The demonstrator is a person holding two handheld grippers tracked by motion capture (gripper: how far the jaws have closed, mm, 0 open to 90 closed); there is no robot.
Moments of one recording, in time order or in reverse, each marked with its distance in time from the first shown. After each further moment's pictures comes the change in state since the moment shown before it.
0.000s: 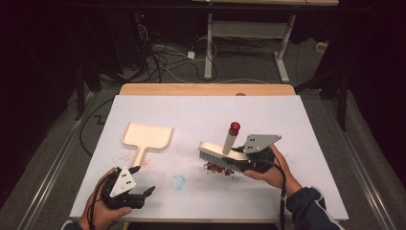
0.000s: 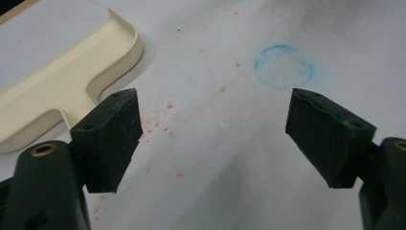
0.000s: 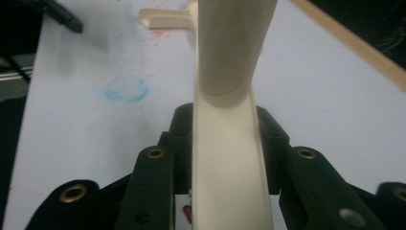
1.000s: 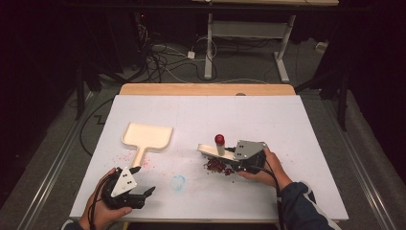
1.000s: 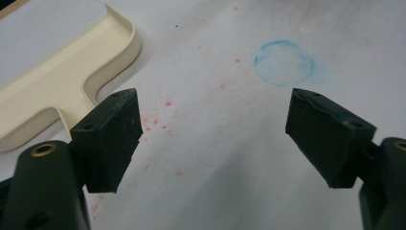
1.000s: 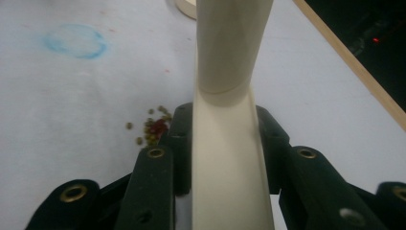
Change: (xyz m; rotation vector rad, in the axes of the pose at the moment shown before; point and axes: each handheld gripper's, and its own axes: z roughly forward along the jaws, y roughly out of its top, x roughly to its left) left arm -0.001 -0.001 0.002 0.017 -0.009 -0.002; right arm 0.005 -0.015 0.029 0.076 -0.090 -0.186
